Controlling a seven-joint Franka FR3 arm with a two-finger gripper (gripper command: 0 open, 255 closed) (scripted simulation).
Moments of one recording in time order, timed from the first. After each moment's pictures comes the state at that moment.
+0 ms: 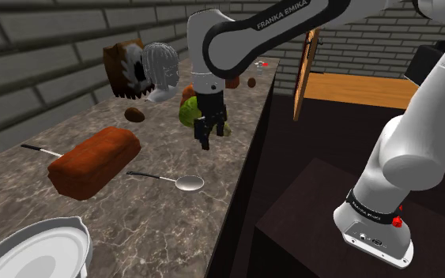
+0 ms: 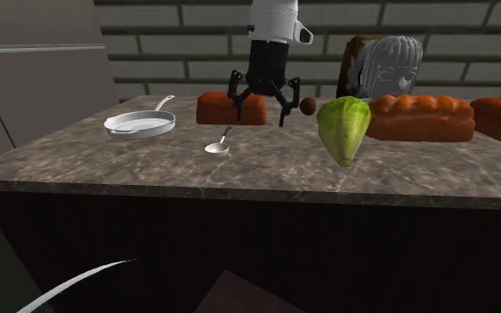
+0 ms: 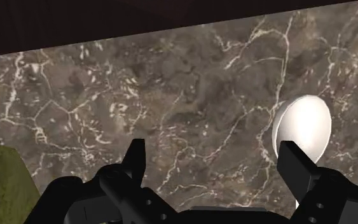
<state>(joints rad) 0.15 -0.08 0.35 -2.14 0.15 1.98 0.12</state>
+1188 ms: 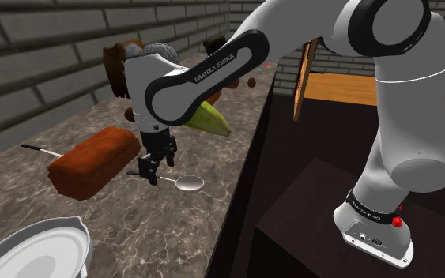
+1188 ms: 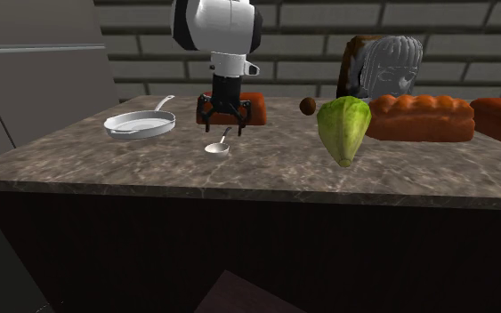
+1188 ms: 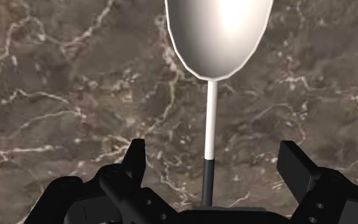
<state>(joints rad) 0.30 0.41 0.41 -1.75 -0.05 2.13 0.26</state>
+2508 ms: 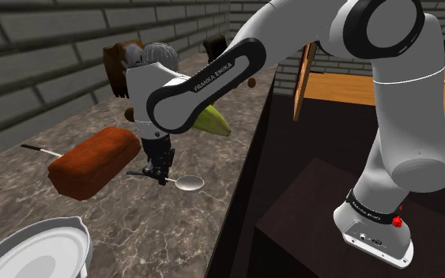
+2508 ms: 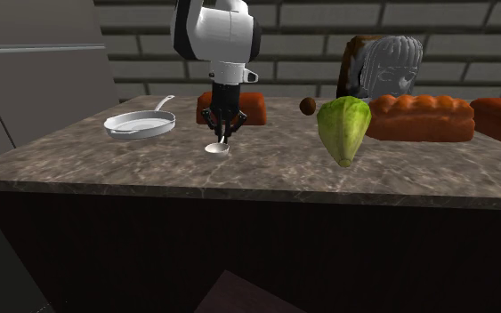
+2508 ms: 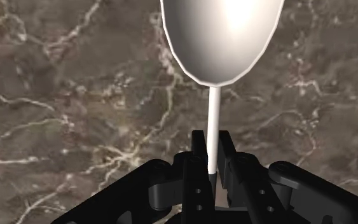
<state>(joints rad) 0.31 0.43 0.41 -1.77 -0.06 2.17 0.26</state>
